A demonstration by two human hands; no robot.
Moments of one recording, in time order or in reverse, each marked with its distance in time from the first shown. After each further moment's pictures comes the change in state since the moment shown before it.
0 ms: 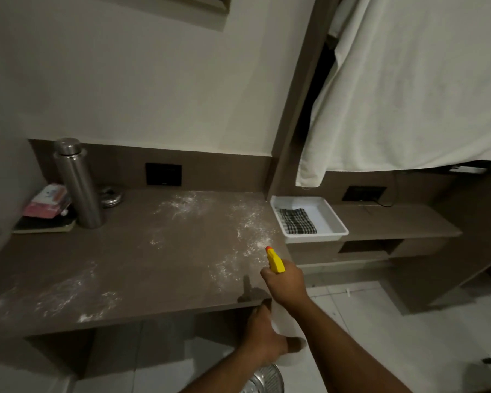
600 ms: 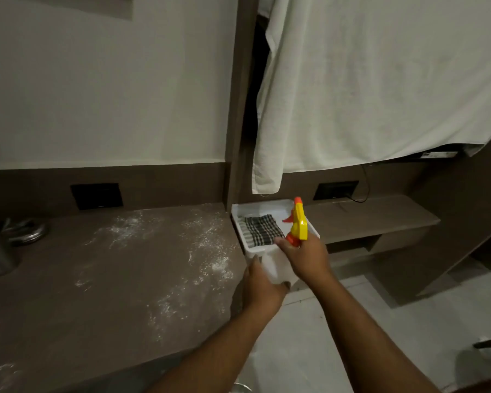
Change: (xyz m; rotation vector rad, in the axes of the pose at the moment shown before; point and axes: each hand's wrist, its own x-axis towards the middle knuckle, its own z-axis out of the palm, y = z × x) left_hand 0.129 0.138 0.064 -0.032 0.283 0.079; right_hand 0.131 0.049 -0.133 0.038 0.201 -0.051
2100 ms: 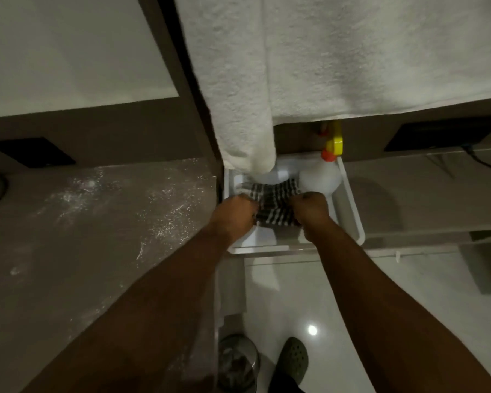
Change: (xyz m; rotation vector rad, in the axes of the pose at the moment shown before) left_hand 0.303 -0.018 0.052 1.025 -0.188 0.068; right_hand 0.289 0.160 0.122 0.308 -0.403 0.549
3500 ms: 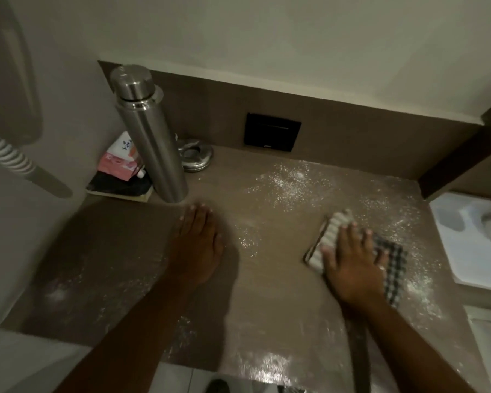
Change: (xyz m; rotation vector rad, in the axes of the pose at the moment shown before) left_hand -0.287 -0.488 -0.020 0.076 0.344 -0.331; right_hand -0.218 0.040 0.357 -1.217 0.086 -0.572
